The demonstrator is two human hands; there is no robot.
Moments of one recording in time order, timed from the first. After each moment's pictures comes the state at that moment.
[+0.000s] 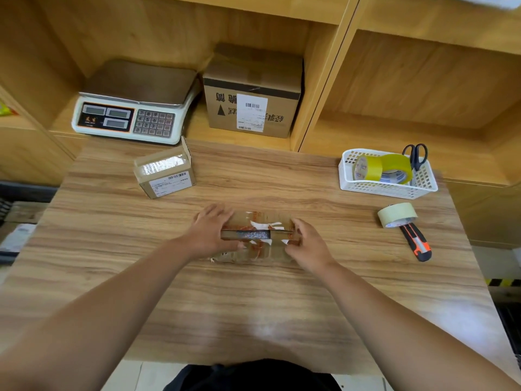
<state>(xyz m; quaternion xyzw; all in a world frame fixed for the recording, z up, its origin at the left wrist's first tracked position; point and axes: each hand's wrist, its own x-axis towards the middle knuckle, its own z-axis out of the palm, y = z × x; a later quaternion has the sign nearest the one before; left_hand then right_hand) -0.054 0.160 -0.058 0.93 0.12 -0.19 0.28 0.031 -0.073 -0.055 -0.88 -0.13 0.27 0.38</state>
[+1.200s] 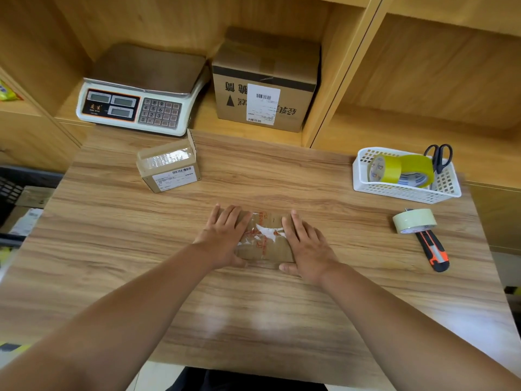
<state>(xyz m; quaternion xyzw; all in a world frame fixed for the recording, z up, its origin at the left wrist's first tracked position) -0.040 0.140 -0.081 0.98 0.03 -0.22 0.02 0.050 -0.065 -0.074 -0.87 -0.42 0.24 -0.09</state>
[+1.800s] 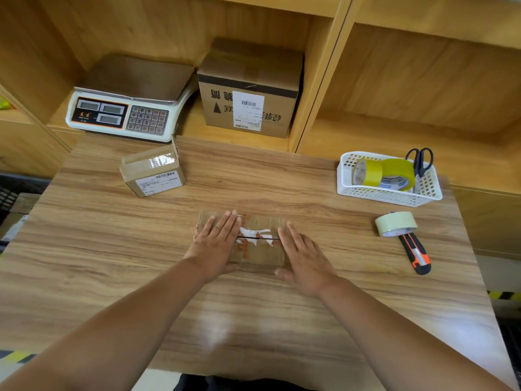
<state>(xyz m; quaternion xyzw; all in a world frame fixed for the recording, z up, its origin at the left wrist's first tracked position) -0.045 0.104 -0.090 0.98 0.04 -0.18 -0.03 0.054 -0.109 -0.073 -0.88 -0.42 0.23 -0.01</state>
